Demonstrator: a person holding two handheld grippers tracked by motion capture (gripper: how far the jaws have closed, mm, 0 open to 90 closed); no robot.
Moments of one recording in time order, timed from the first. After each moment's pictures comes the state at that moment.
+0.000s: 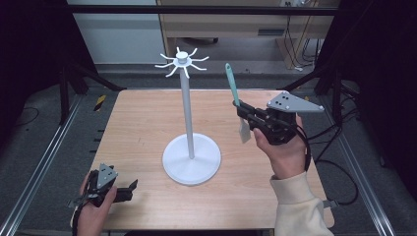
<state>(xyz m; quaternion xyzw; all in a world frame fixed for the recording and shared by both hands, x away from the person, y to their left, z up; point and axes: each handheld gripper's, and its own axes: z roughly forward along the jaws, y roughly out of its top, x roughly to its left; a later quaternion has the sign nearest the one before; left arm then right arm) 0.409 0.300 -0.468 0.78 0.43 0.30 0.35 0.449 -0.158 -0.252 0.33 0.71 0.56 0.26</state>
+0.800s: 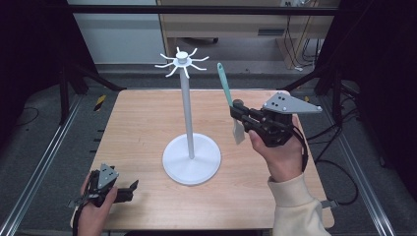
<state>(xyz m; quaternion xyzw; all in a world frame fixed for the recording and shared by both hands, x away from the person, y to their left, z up) 0.409 0.299 -0.469 0.78 0.43 0.30 0.35 0.439 -0.147 -0.243 0.31 0.71 0.58 0.24</state>
